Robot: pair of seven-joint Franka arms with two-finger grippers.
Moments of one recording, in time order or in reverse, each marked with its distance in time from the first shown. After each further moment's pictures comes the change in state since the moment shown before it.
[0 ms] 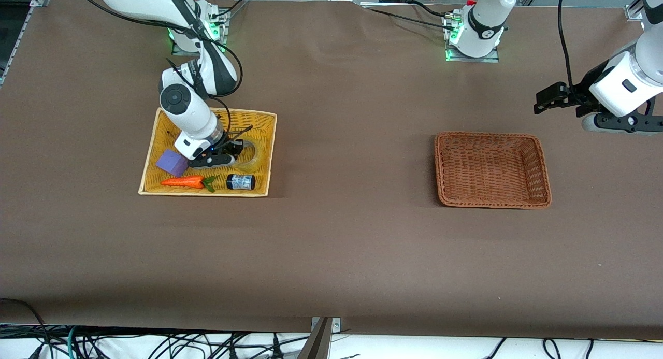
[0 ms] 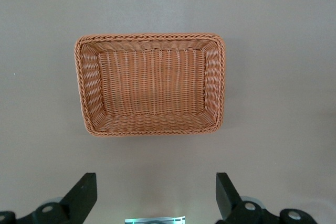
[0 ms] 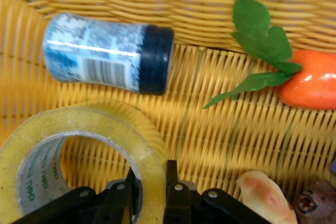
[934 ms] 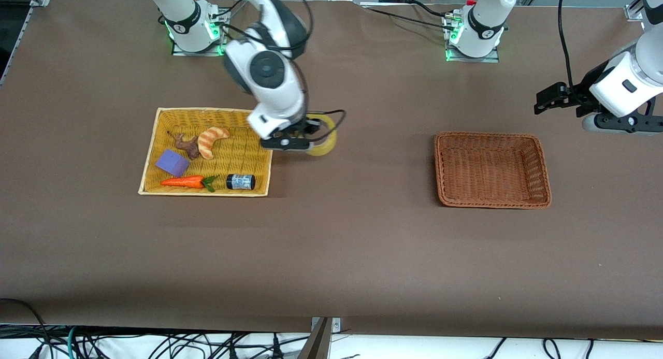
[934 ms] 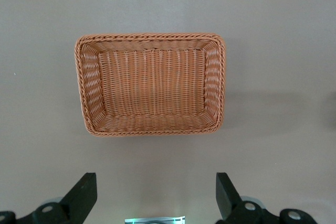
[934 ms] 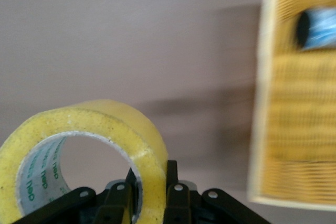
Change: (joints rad) left arm 0.000 0.001 0.001 0.000 0.000 0.000 0.000; right arm 0.304 0.168 0.115 0.640 -0.008 -0.507 0.636
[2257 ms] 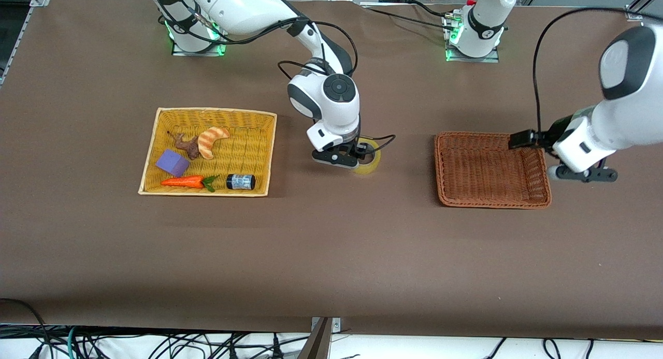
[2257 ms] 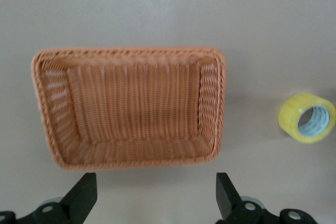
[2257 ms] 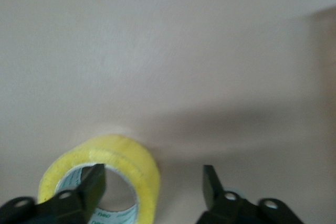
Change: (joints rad) left arm -0.012 0.234 -0.007 0.028 -0.041 0.151 -0.001; right arm 0.096 0.292 -0.024 0.275 -0.223 0.097 0.279
